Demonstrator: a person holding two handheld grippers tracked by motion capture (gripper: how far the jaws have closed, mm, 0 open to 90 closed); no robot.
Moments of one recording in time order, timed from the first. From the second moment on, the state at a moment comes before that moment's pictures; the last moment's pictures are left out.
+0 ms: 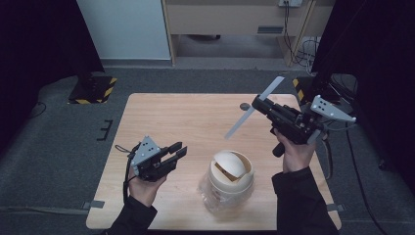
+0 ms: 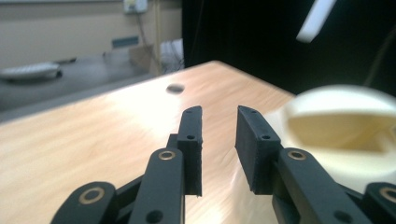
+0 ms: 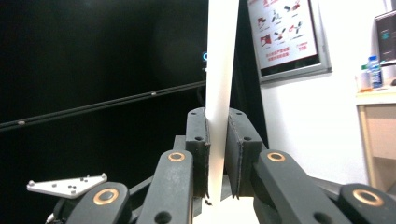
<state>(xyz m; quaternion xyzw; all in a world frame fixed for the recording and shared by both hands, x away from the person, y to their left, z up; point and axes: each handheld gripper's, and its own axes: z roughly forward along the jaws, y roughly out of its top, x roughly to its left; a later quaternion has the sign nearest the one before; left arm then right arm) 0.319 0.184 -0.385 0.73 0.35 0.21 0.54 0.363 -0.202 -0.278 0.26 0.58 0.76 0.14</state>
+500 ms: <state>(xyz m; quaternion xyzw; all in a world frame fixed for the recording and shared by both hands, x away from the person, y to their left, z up) 0.331 0.222 -0.436 0.76 0.41 0.20 0.46 0.358 -0.233 -0.301 0.30 0.60 0.73 0.15</state>
